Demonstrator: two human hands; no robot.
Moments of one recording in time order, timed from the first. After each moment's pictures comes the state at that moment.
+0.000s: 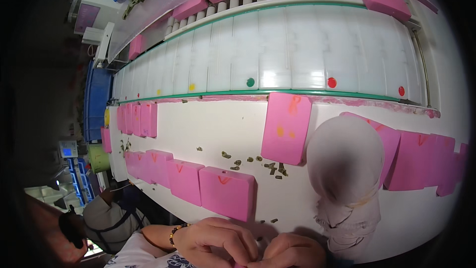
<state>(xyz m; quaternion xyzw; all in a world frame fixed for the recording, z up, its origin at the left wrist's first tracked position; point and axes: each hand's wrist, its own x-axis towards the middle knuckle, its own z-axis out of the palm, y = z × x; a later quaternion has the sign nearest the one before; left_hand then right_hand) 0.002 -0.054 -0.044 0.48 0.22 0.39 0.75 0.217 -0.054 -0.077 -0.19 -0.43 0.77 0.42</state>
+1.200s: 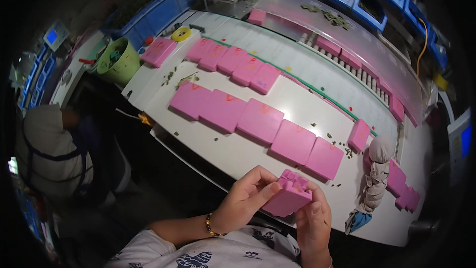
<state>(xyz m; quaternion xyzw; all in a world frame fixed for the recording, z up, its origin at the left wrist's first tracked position) -0.062 -0.185 -0.049 0.26 0.37 0.63 0.63 0.090 -0.139 -0.013 -0.34 -0.37 0.77 0.39</state>
